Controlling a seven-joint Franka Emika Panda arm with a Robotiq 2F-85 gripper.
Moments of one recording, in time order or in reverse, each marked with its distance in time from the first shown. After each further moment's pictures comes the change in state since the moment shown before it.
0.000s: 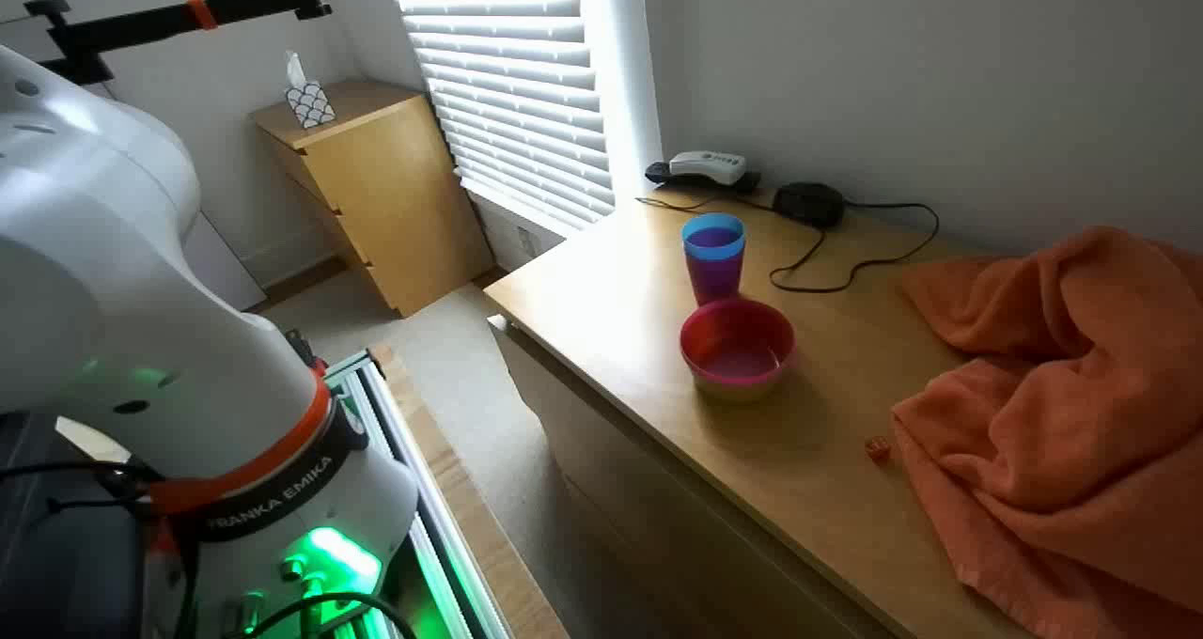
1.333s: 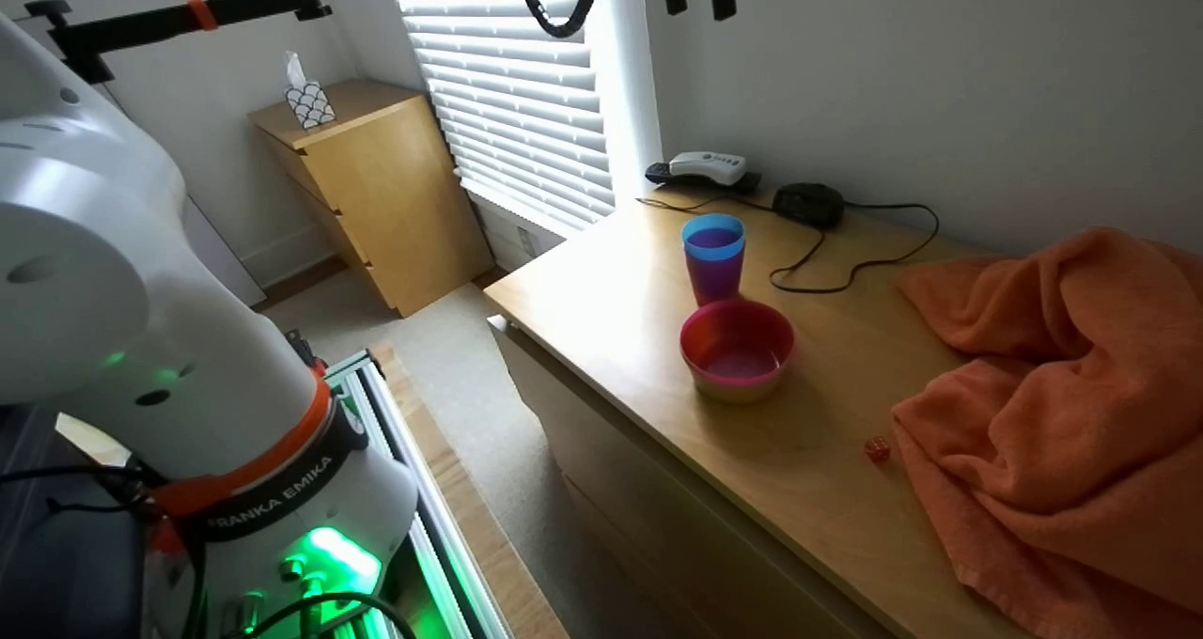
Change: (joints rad) arm 0.145 0.265 0.294 0.092 0.229 -0.012 0.594
